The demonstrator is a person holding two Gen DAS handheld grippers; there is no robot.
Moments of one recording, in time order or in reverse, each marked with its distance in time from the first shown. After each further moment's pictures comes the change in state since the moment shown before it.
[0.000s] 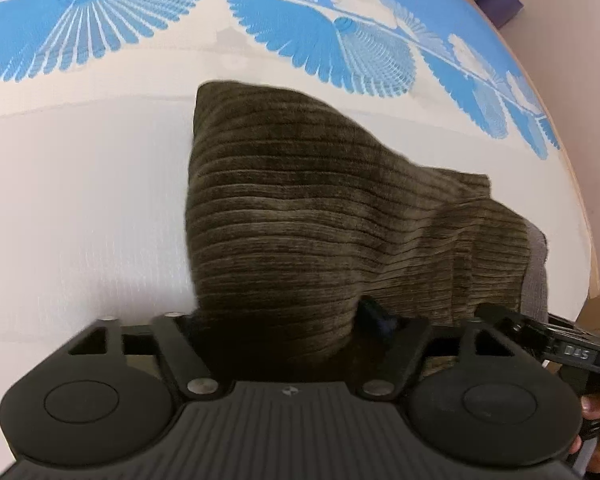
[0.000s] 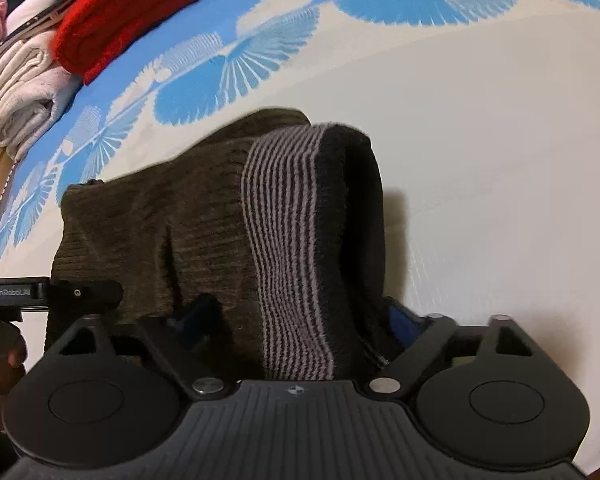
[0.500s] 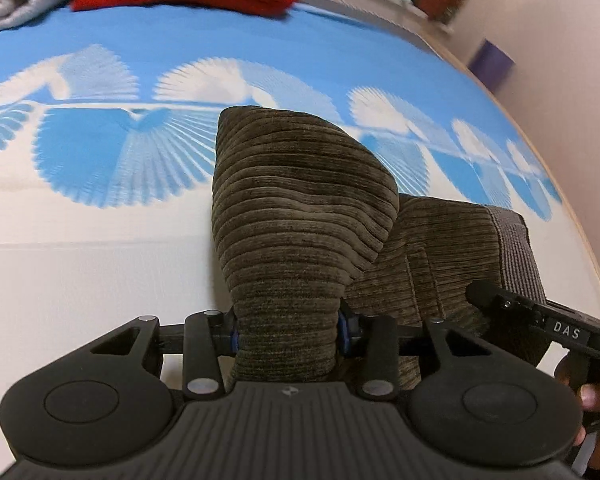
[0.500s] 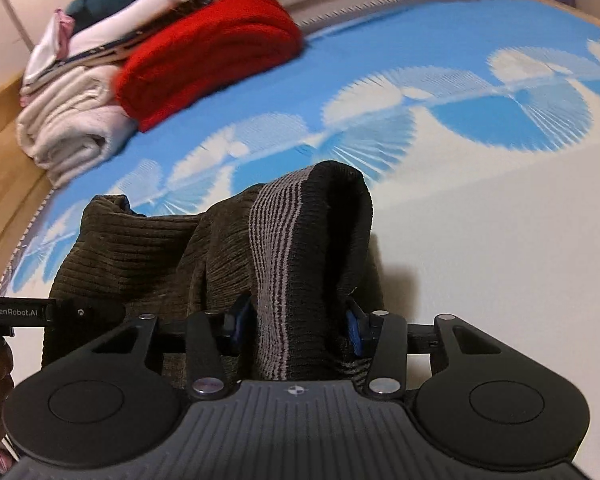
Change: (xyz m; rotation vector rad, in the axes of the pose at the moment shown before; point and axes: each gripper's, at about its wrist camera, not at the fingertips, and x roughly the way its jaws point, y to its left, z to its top) left arm -0.076 0.032 0.020 0.023 -0.268 0.080; right arm 0.009 0.071 0.039 -0.134 -0.242 0.100
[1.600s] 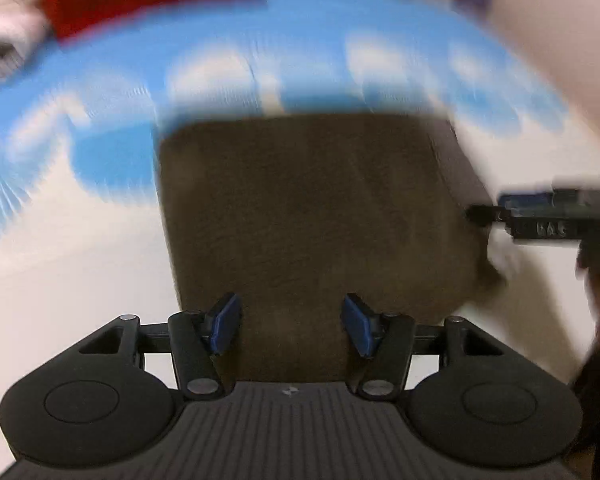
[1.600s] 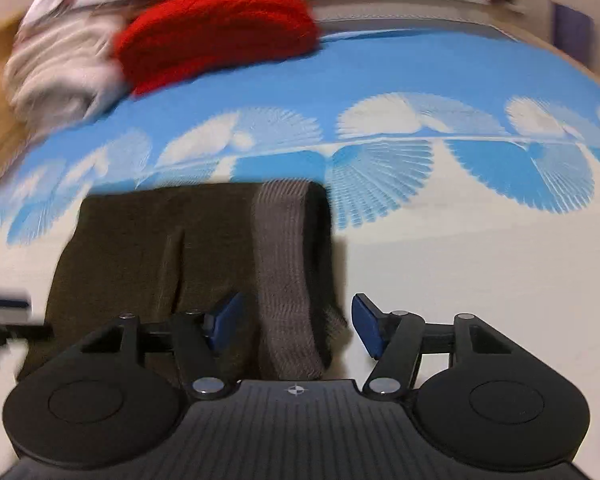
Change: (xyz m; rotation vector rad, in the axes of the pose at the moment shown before) left arm -0.023 -0.009 -0.045 0.278 0.165 0.137; right arm 0.025 0.046 0.010 -0.196 0.072 -0.164
